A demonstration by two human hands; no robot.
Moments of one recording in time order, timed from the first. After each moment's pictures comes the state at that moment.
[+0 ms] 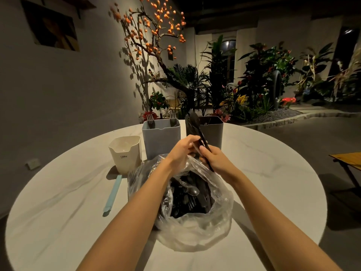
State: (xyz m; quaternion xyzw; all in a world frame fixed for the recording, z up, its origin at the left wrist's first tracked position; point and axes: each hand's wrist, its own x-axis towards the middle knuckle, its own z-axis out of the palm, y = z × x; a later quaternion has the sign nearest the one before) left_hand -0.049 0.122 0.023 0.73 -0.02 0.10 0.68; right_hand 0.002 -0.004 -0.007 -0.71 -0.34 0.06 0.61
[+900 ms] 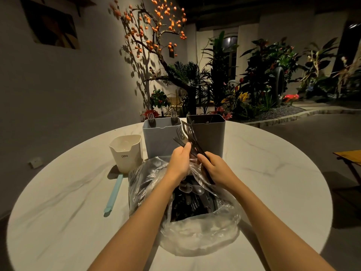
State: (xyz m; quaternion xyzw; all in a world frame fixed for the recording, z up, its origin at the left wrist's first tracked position) left_hand -0.056 0.120 -0.003 0.76 0.08 0.23 0.60; right_hand -0.012 -0.003 -0.022 -0.81 -0.35 -0.03 0.47
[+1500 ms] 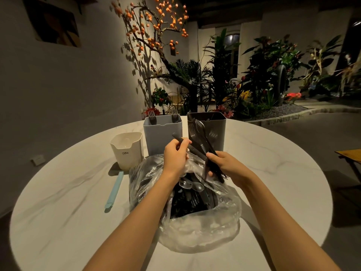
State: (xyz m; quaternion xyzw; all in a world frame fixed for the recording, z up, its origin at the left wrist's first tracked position) left_hand -0.065 0.120 -0.001 0.70 0.07 0.33 0.63; right_hand -0.010 -0.026 -0.006 -0.73 -0.26 0.19 0.60
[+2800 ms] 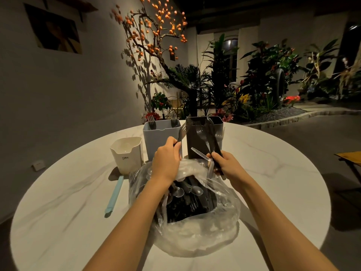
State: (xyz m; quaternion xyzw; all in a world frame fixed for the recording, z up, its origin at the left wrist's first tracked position) left_hand -0.076 0.143 0.004 0.88 0.07 0.40 0.25; right_hand -0.010 -0.025 -0.010 -0.72 -0.22 0.09 0.65
